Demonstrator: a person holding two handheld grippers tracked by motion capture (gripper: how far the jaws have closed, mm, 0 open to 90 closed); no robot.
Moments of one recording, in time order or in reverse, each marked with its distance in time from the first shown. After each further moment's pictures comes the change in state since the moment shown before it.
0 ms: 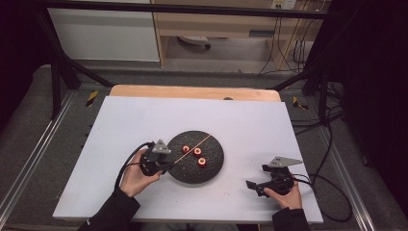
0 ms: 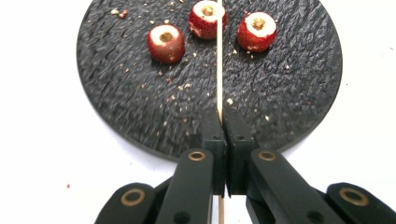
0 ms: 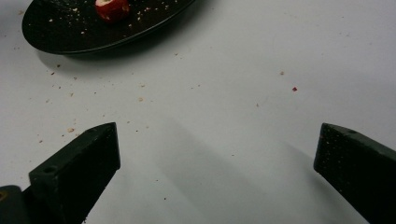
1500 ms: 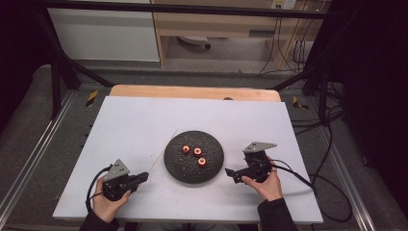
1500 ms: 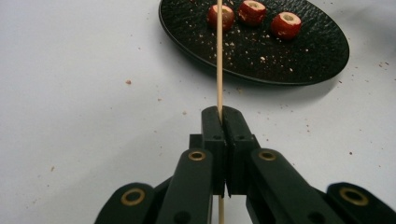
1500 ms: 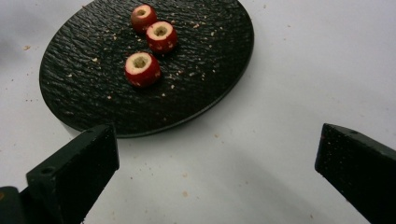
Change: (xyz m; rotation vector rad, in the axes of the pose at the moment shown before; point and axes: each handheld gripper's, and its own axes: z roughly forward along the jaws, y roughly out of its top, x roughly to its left) left arm 0.007 -0.104 -0.040 -0.284 0.079 -0.175; right arm 0.047 0.071 0.030 0.047 -0.053 -0.055
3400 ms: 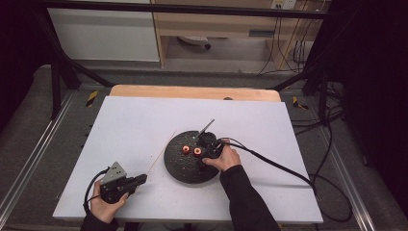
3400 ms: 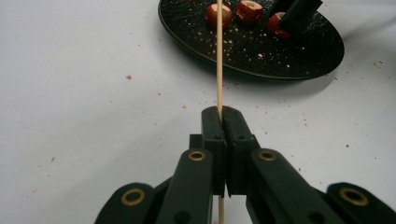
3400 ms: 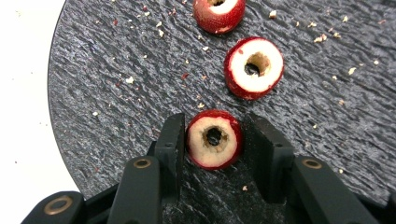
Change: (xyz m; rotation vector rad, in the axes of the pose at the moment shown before) left arm 0.002 -0.008 -0.004 -0.024 -0.012 -0.005; right arm 0.048 0.090 0.104 0.475 0.122 -0.096
